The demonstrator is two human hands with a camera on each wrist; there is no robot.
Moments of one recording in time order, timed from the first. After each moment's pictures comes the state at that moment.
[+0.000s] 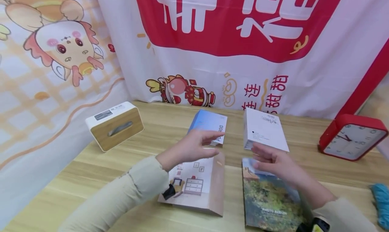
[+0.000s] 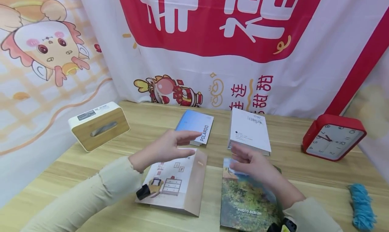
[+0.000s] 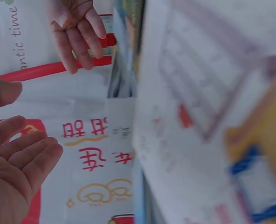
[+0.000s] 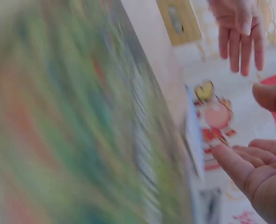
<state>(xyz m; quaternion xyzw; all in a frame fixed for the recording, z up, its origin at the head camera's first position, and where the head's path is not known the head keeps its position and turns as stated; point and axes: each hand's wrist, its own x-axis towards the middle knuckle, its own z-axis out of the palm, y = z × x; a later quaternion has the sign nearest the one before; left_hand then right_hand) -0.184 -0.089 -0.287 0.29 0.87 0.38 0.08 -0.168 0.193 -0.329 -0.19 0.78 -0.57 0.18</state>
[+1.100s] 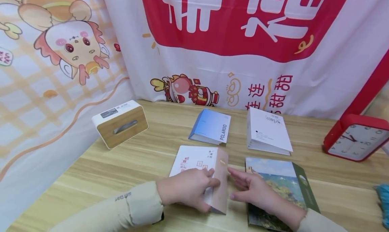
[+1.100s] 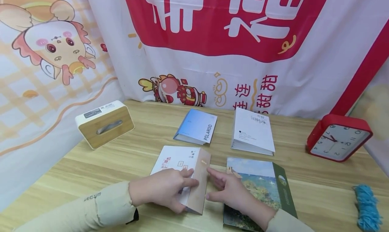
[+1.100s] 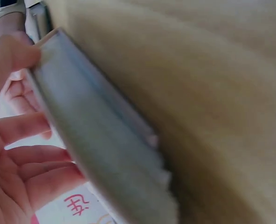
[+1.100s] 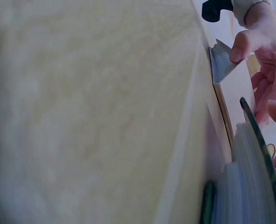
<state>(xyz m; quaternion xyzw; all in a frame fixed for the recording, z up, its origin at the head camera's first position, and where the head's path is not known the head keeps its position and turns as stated) -0.119 -0.099 -0.337 0.45 0.89 0.00 0.00 -0.130 0.130 -0.370 -0.24 0.78 -0.55 0.21</state>
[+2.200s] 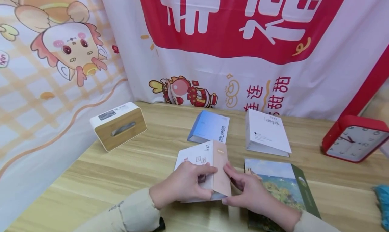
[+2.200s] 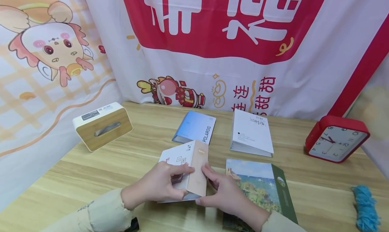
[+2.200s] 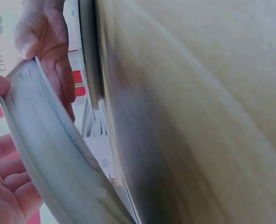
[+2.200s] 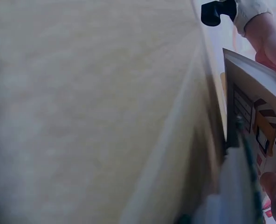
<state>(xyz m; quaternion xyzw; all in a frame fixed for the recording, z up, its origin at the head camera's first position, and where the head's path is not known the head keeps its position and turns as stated) -0.119 -0.108 -0.332 0.34 0.91 0.24 -0.08 -0.124 0.116 -0.363 -0.26 0.79 -0.54 0.15</state>
